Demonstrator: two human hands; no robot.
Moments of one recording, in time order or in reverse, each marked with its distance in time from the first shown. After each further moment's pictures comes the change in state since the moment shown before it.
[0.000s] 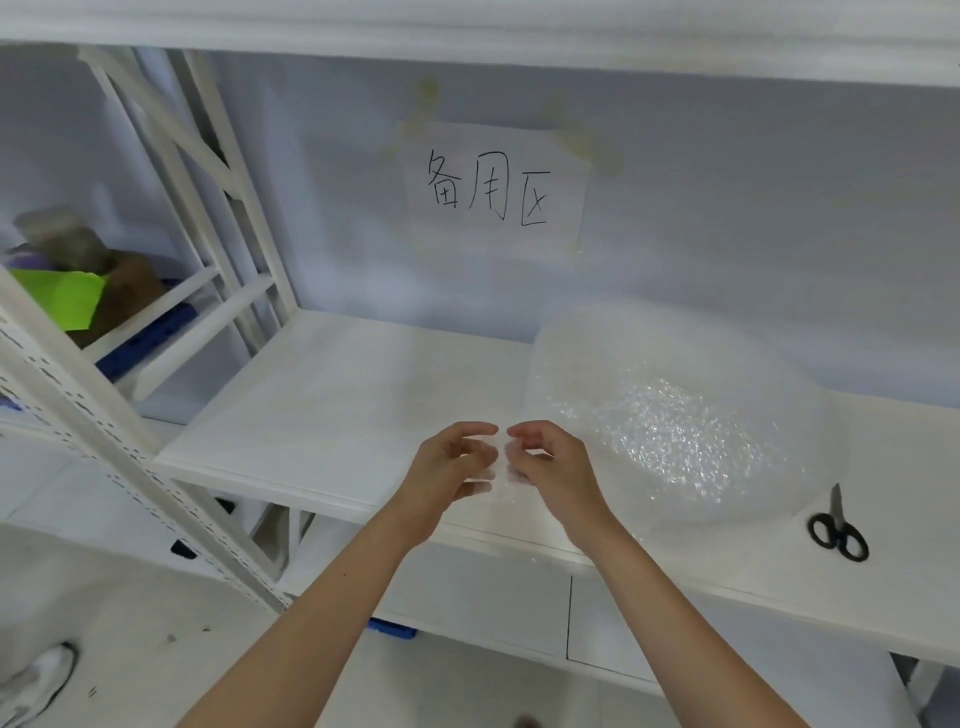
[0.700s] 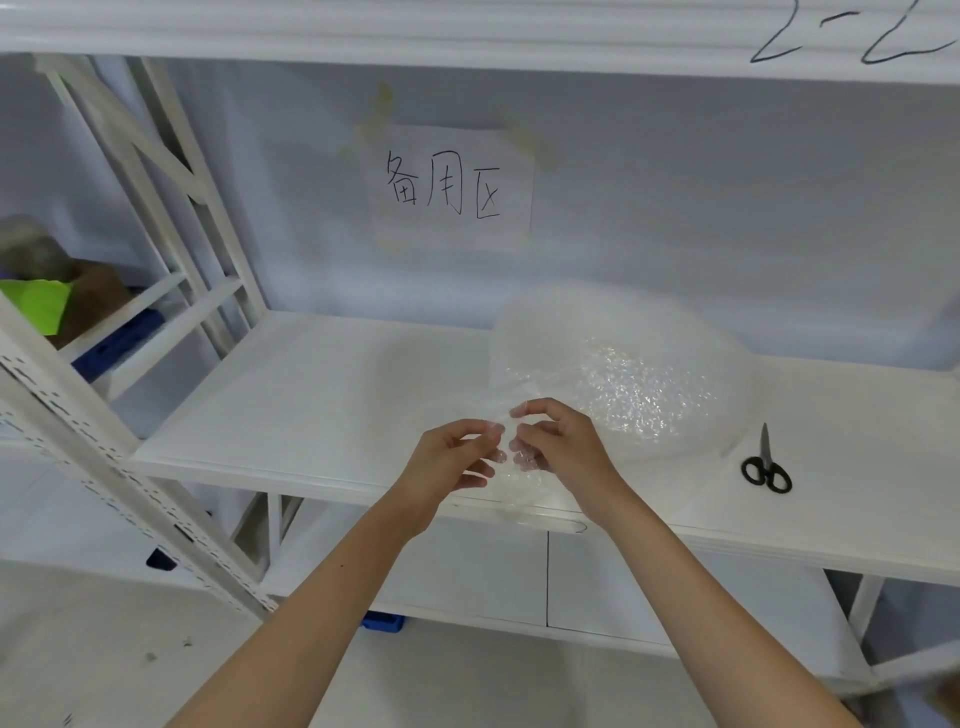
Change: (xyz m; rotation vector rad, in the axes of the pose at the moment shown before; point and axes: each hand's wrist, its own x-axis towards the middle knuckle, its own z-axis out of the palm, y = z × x) left_hand -0.050 0.008 0.041 0.096 -0.088 0.006; right_hand -0.055 -0.028 -0.041 0.050 -0.011 0.046
